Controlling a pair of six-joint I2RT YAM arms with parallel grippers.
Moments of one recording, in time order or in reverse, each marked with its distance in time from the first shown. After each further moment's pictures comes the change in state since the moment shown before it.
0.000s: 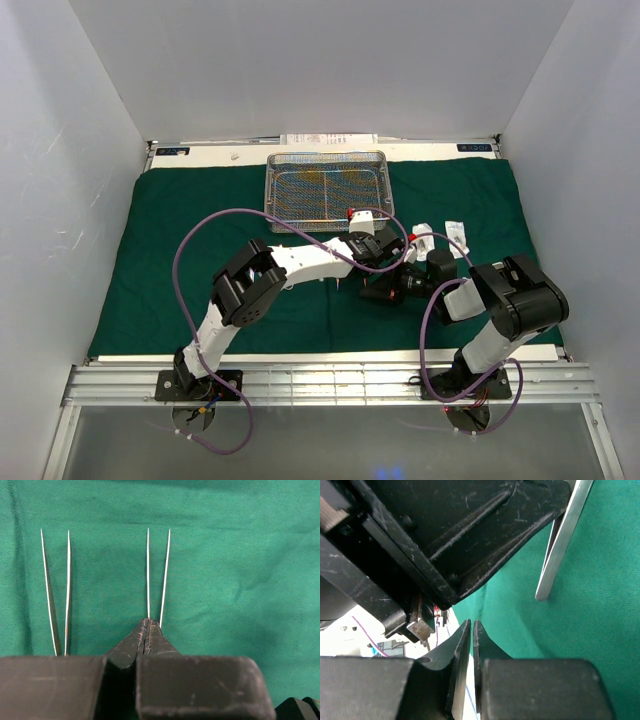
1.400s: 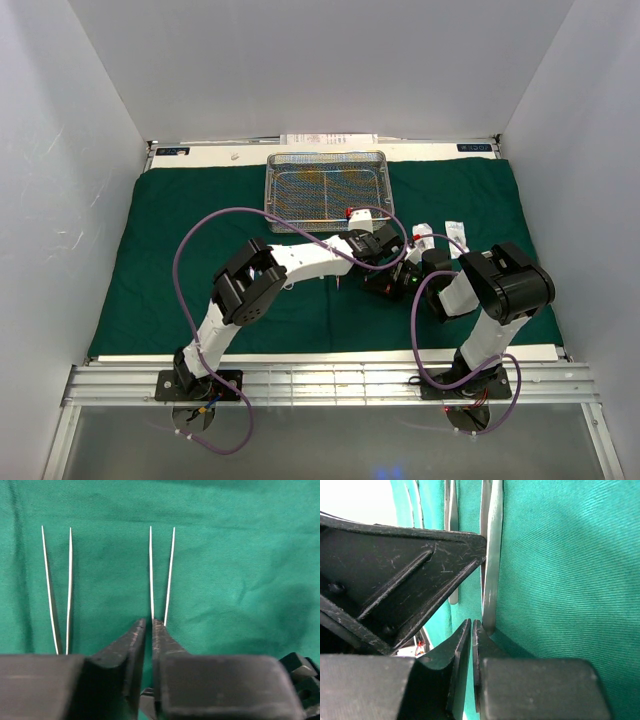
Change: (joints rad) left arm 0.006 0.008 0.021 -0.032 0.026 -0.017; right arm 0.003 0.125 0.031 0.043 0.199 0.019
